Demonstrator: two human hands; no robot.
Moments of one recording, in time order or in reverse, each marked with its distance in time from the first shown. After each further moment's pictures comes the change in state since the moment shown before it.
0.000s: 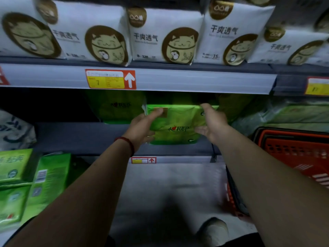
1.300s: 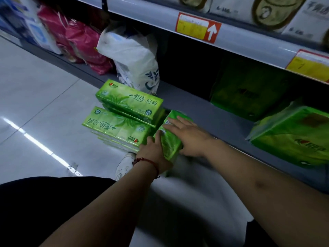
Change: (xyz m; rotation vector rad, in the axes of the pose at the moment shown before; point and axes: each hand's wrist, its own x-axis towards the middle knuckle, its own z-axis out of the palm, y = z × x) left_hand -0.163 -0.177 -0.238 0.928 0.477 -0.211; right_hand -0.147 0.185 0.294 -1.778 -1.096 -1.260
